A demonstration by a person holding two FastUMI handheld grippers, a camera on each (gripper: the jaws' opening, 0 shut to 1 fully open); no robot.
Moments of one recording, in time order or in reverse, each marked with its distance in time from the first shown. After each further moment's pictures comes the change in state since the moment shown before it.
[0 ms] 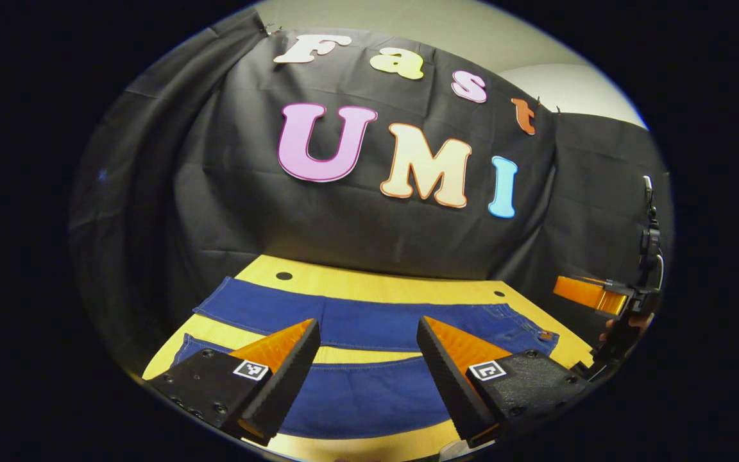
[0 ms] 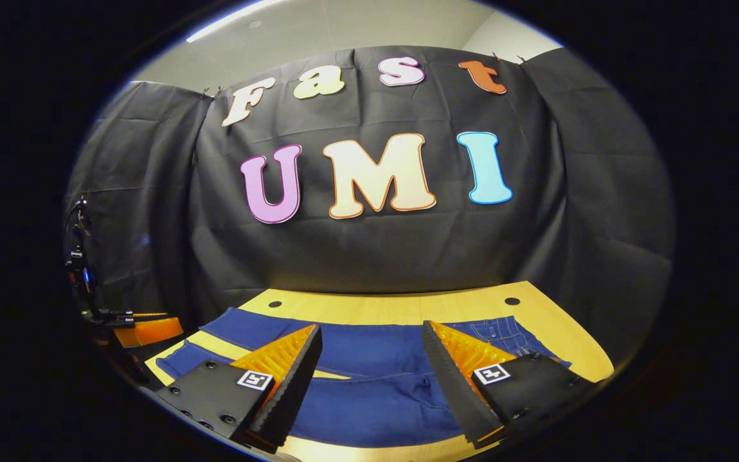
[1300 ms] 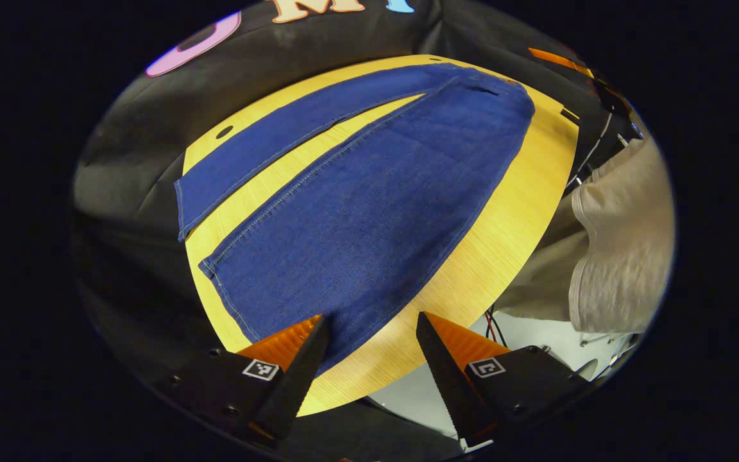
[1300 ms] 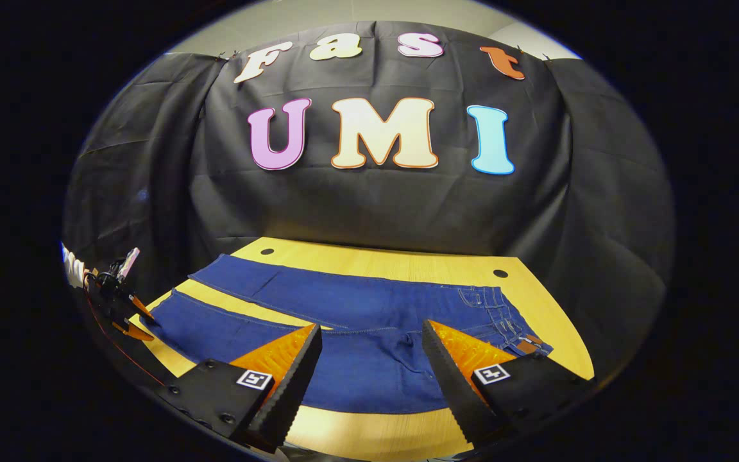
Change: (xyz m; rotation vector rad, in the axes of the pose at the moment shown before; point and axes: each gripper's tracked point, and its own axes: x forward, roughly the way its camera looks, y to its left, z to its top) left arm -0.096 0.190 -0.198 0.616 0.939 -0.288; right arm -0.023 -0.023 -0.072 -0.117 0.205 -0.019
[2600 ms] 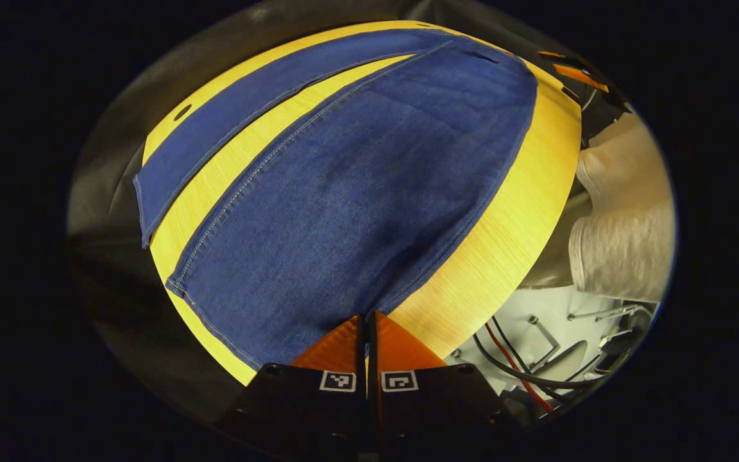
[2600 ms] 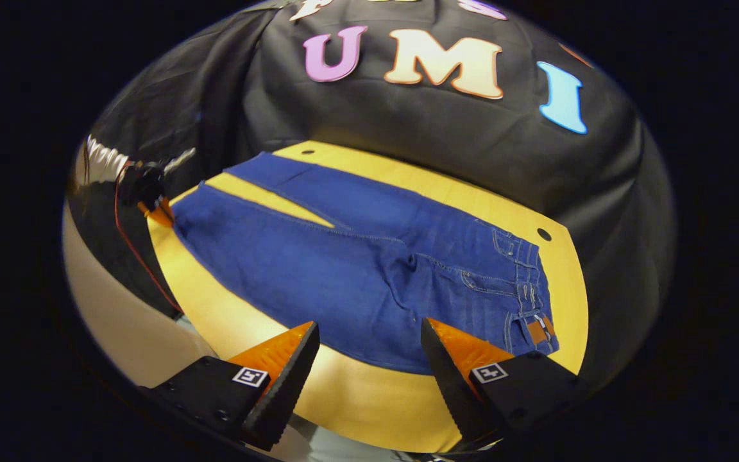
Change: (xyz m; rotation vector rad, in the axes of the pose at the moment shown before) left arm 0.025 -0.008 0.006 -0.029 0.214 -0.115; right arm 0.013 -0.064 -0.120 -0.317 0.395 0.281
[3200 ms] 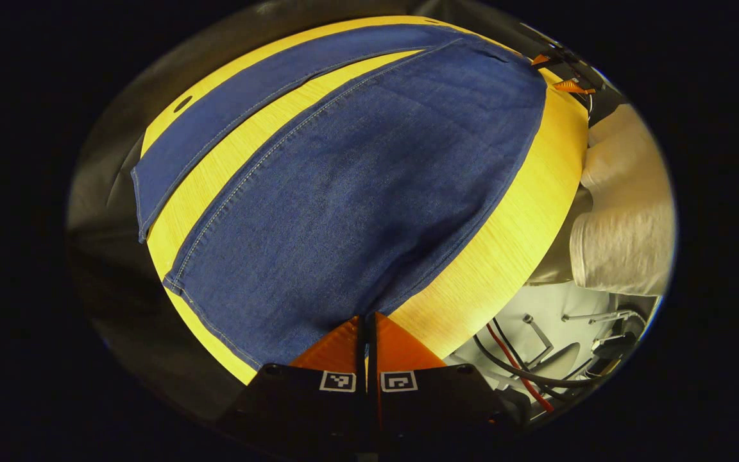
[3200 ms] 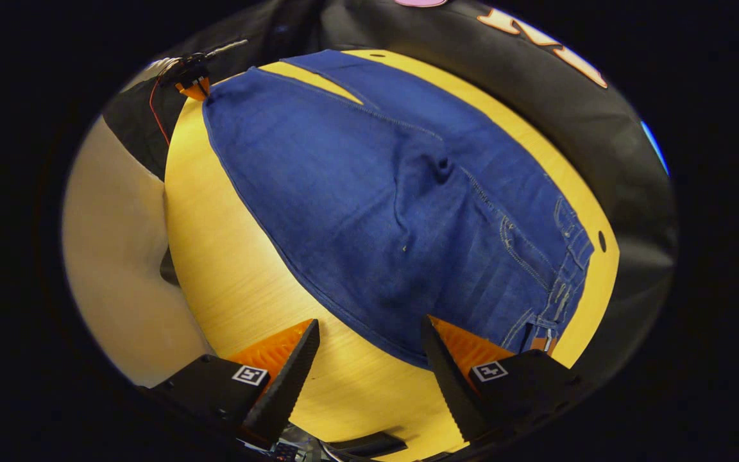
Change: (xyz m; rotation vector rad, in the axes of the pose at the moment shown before) left arm 0.001 0.001 0.001 0.005 0.038 0.014; right arm 0.056 -0.047 -0.087 -0.324 0.401 0.203
